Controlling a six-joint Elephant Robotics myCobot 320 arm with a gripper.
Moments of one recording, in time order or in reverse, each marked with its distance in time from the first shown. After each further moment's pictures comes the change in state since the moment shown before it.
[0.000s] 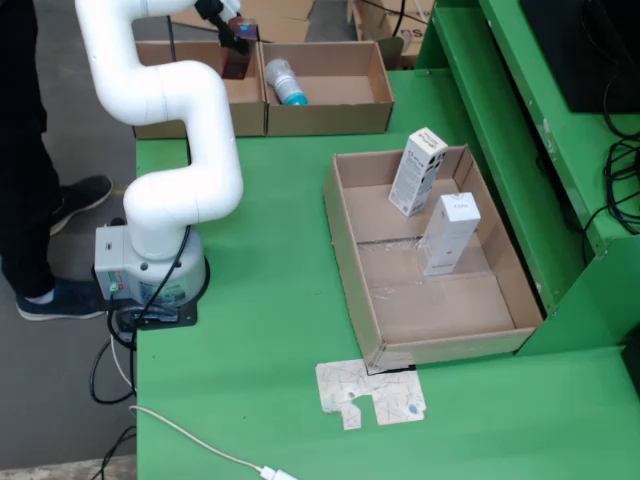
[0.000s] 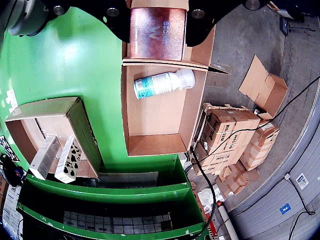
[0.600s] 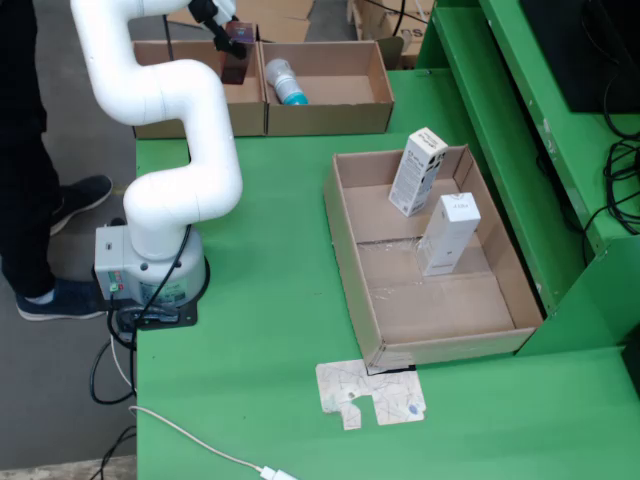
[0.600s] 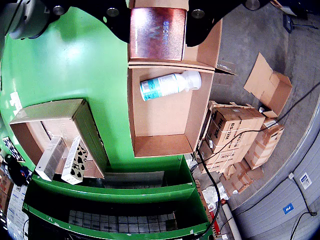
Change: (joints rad) arm 0.032 -0.006 0.000 -0.057 -0.015 0.072
